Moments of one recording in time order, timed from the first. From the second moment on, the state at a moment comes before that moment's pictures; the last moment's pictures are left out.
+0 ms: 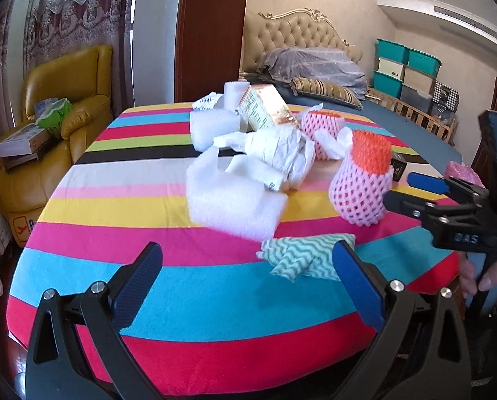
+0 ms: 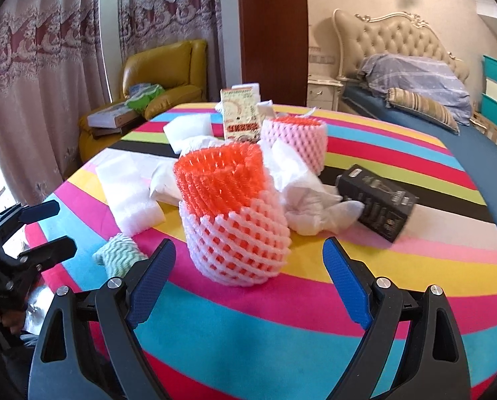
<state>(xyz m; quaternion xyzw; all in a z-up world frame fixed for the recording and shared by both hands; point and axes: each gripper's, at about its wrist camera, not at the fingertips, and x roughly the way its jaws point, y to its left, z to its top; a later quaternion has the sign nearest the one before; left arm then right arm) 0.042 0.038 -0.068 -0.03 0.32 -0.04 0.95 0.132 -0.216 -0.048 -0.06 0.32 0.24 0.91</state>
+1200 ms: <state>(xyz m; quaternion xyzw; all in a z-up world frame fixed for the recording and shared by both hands) 0.087 -0.044 -0.083 0.09 0.32 -0.16 0.93 0.121 -0.266 -0.045 -0.01 0.30 0.22 0.93</state>
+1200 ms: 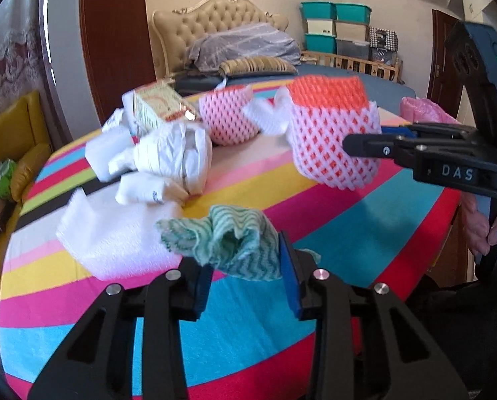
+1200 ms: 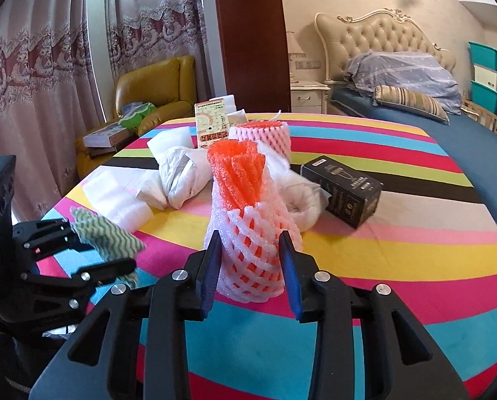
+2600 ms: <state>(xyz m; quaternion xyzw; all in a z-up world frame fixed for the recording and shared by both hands) 0.163 -0.232 -0.026 0.10 0.24 -0.28 0.93 0.099 -0.444 -0.039 0.04 0.25 0.02 0.97</state>
